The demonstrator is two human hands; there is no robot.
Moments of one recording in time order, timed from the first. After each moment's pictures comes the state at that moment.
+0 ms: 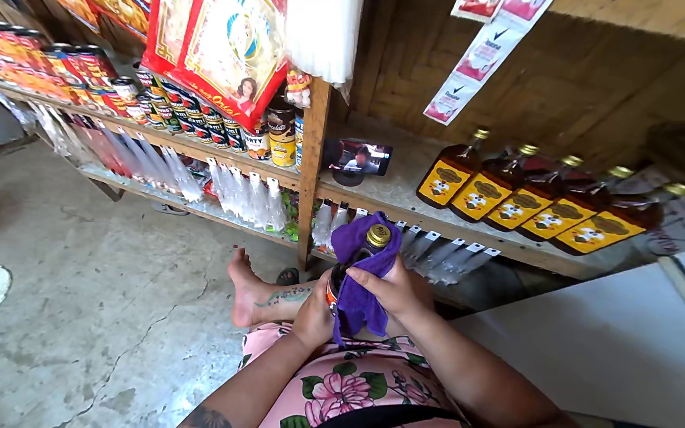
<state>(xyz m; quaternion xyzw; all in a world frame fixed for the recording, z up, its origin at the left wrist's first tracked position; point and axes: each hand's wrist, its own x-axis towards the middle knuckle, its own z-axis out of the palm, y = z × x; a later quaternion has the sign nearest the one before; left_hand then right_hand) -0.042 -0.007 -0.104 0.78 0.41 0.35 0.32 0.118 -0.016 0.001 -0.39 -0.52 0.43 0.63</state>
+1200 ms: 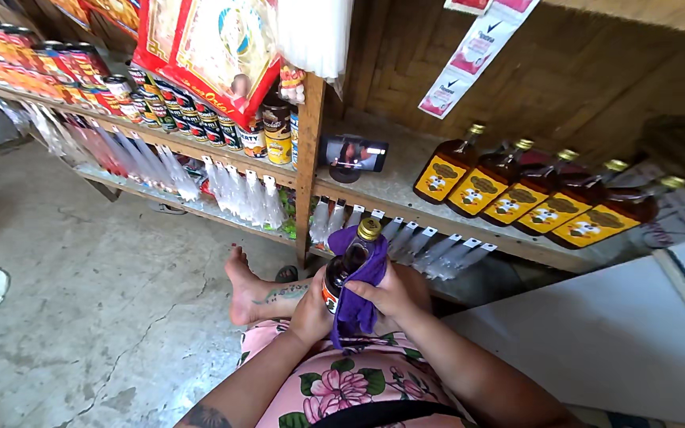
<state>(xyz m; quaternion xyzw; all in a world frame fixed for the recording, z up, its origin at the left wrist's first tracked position) -0.039 -0.007 -0.106 0.77 0.43 0.36 0.31 0.131 -0.027 -0.024 -0.45 -0.52 0.46 0.57</state>
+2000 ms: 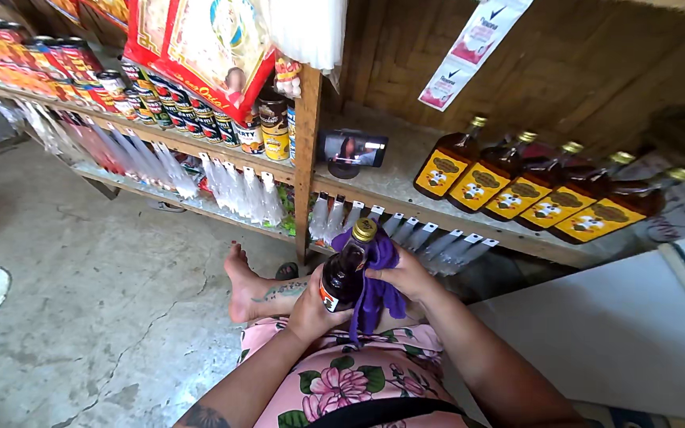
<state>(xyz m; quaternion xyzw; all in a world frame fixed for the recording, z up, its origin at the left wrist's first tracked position) -0.039 -0.008 -0.104 0.74 0.45 0.35 0.35 0.175 -0.010 -0.004 -0.52 -0.54 0.49 0.45</state>
